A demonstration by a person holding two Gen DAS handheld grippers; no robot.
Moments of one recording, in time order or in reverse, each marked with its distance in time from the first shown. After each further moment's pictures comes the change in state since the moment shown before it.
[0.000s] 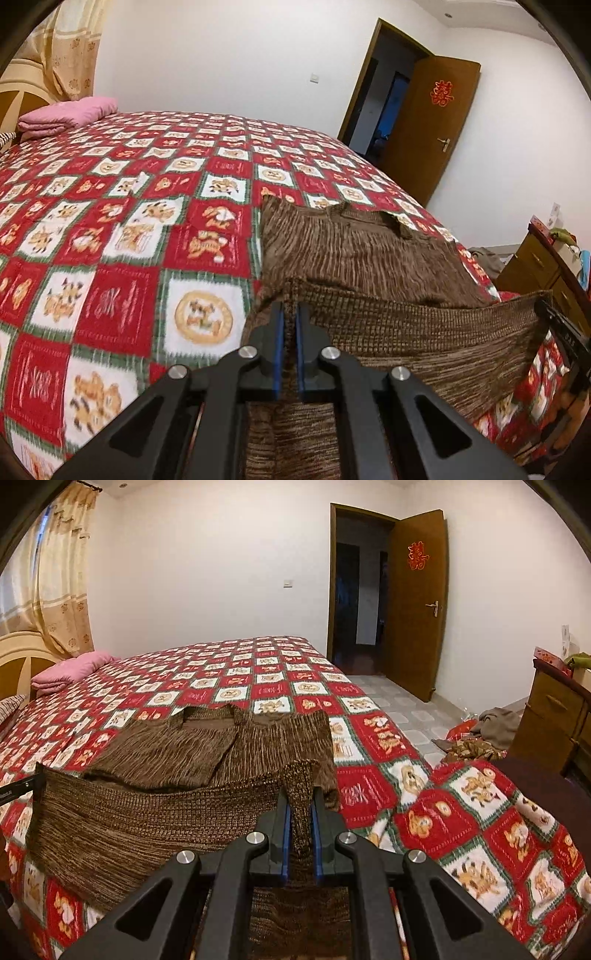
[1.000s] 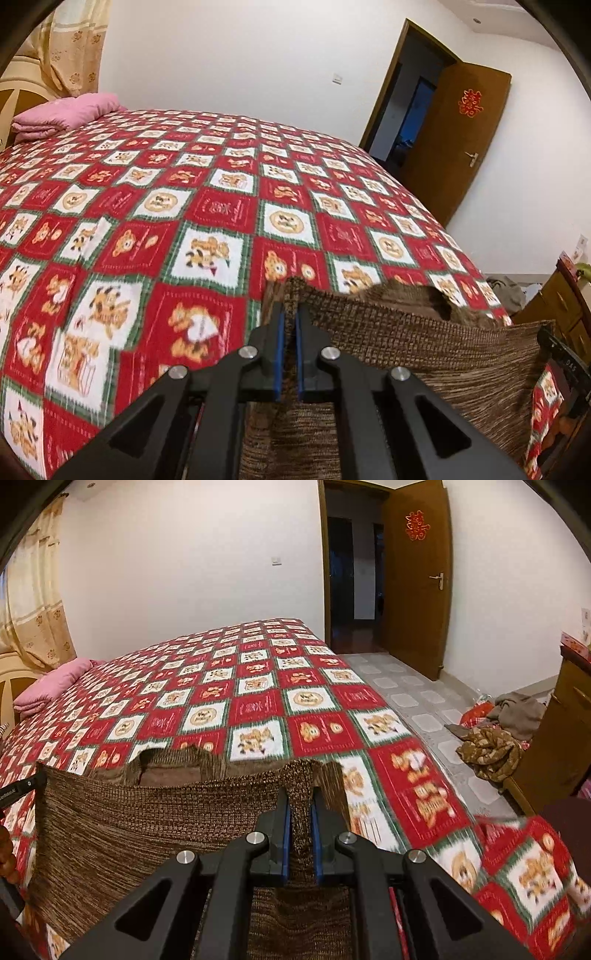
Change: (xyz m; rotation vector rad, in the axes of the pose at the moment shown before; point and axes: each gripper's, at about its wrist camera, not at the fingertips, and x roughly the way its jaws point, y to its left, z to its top) left arm 0.120 0.005 0.108 -0.060 0.004 0.063; right arm 0.154 -0.009 0.094 0.058 0.107 0.019
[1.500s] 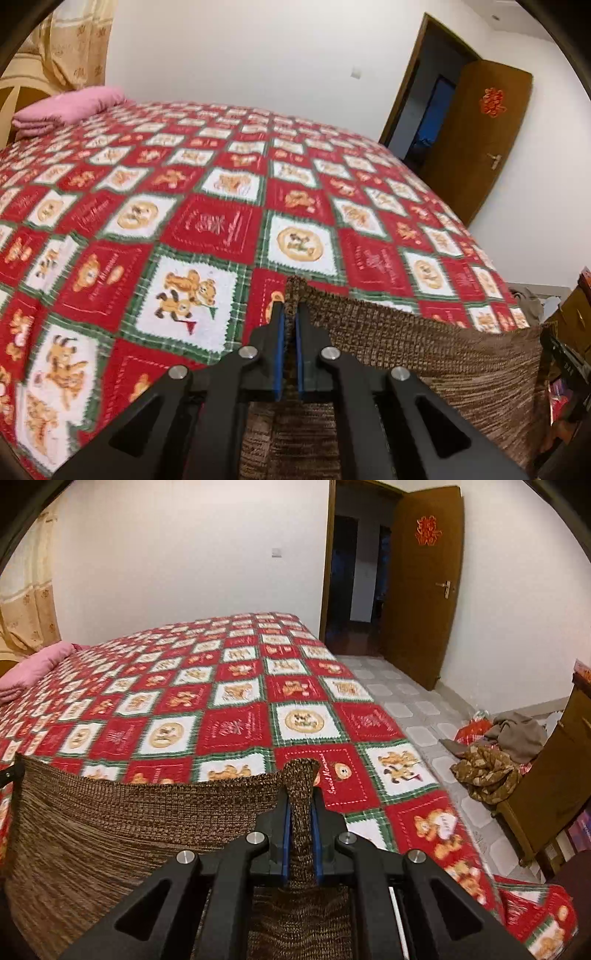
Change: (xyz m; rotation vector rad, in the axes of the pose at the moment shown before) left arm 0.084 -0.002 0.032 -0.032 0.028 0.073; right arm 0.103 0.008 0.043 -0.057 0.023 -0.069
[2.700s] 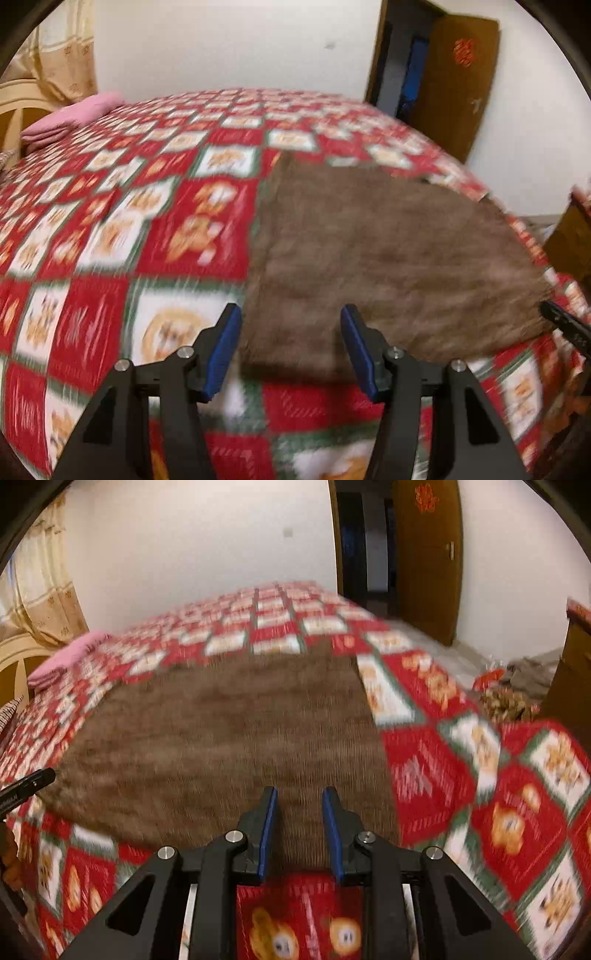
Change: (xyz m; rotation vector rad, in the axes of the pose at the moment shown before) left arm -0.122 0.003 -0.150 0.163 0.092 0.079; right arm -0.121 -0.002 -0.161 0.061 0.128 0.129
